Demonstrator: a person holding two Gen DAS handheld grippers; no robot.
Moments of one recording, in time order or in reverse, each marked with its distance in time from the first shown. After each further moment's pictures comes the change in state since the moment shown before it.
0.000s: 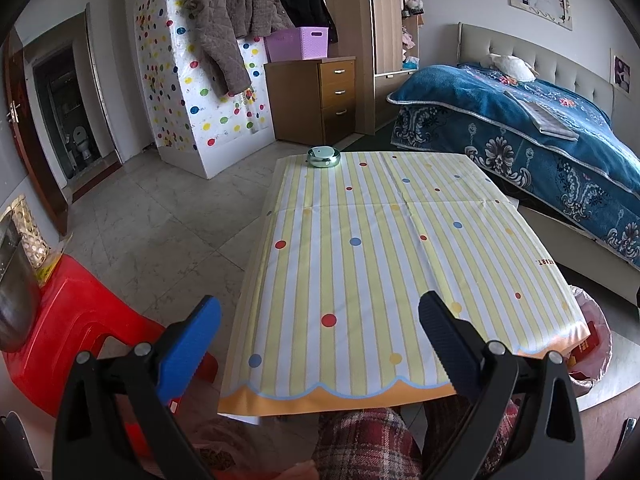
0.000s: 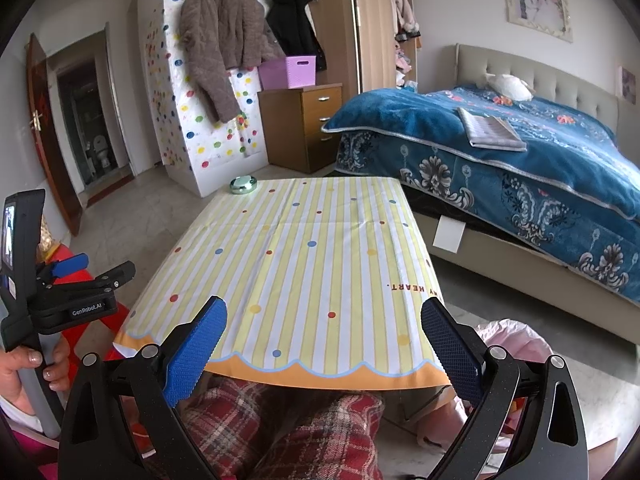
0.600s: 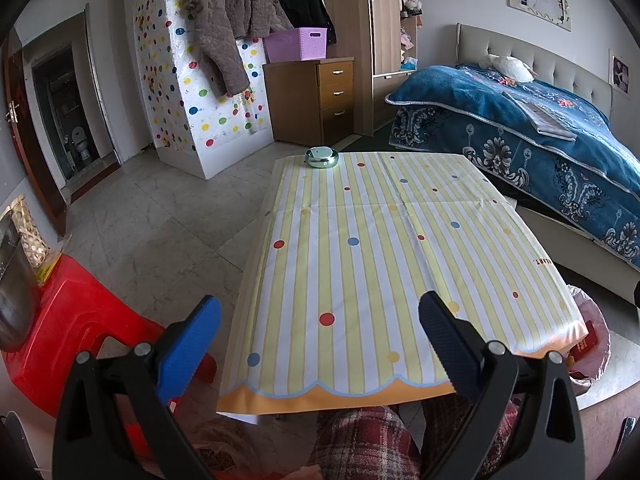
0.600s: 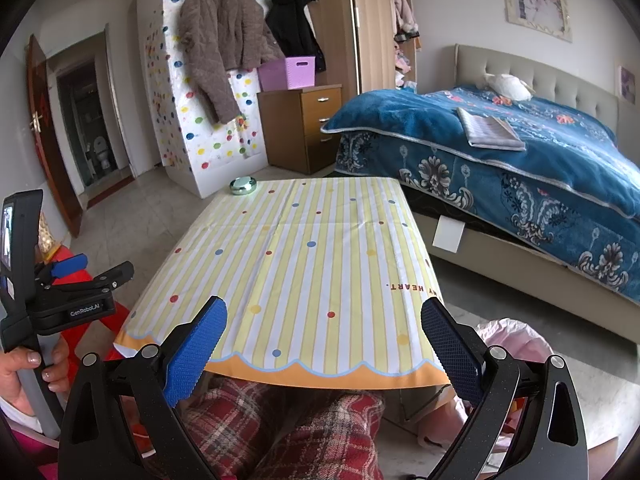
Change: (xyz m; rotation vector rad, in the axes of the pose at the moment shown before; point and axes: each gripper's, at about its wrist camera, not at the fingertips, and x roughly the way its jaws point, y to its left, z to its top) left arm -0.003 -0.003 0.000 0.000 -0.001 -0.007; right arm -0.001 -0.003 -0.001 -0.001 0.000 0.001
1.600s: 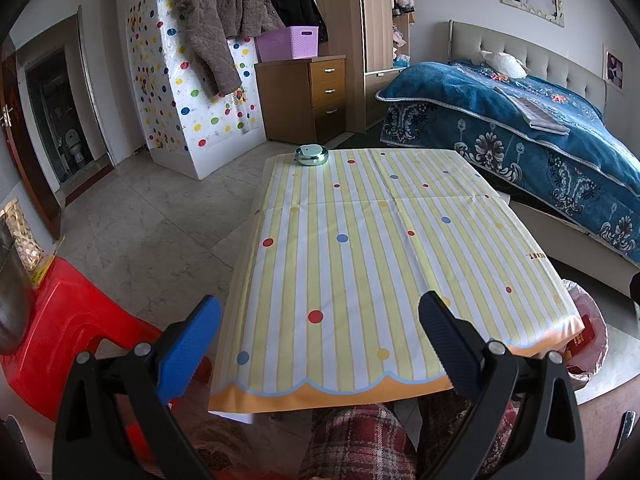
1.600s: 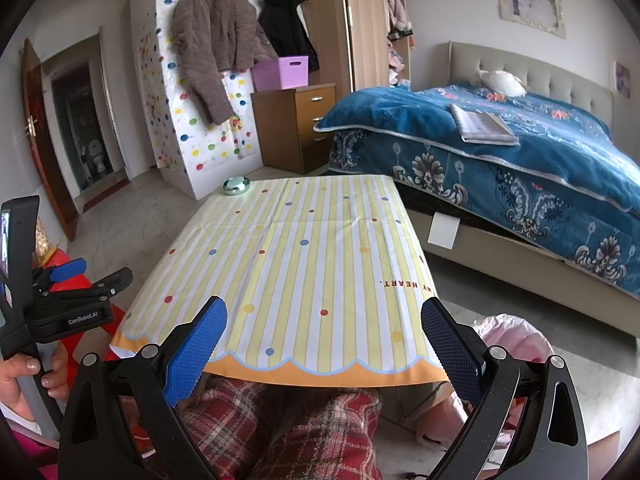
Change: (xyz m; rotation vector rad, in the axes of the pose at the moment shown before) left arm 0.002 -0.008 -0.003 0.012 0.002 -0.027; right arm 0.001 -0.010 -0.004 0.014 -0.003 -0.004
